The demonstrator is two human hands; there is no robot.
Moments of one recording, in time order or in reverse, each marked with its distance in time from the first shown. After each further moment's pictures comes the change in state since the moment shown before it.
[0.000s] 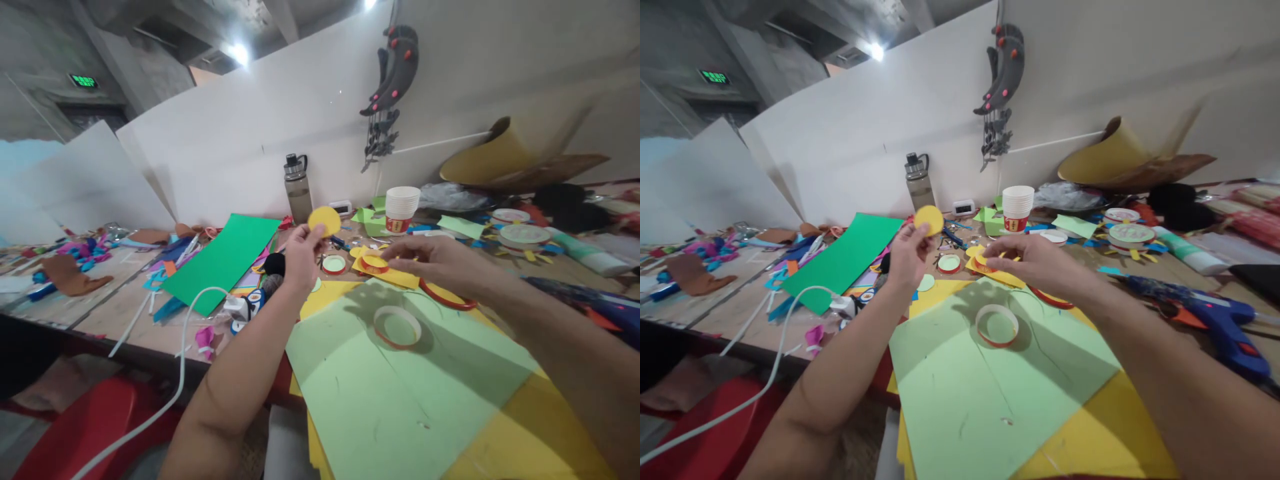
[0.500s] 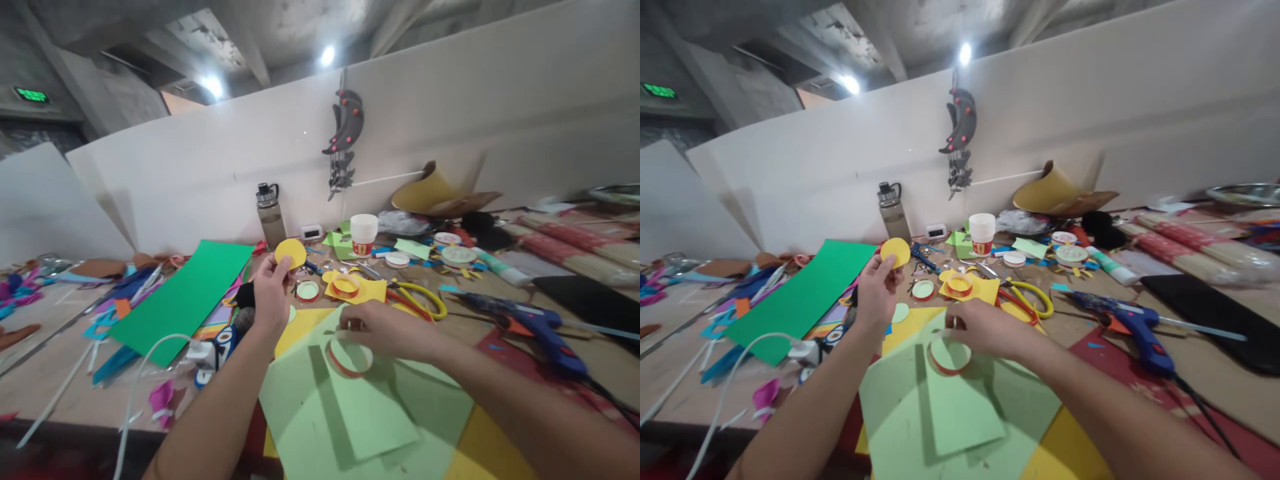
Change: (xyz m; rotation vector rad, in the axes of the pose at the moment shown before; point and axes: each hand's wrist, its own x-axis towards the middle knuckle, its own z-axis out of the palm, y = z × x) left_hand -0.004 0.011 0.005 -0.055 0.075 0.017; right_hand -0.018 -0.023 0.035 -0.161 -0.375 0.055
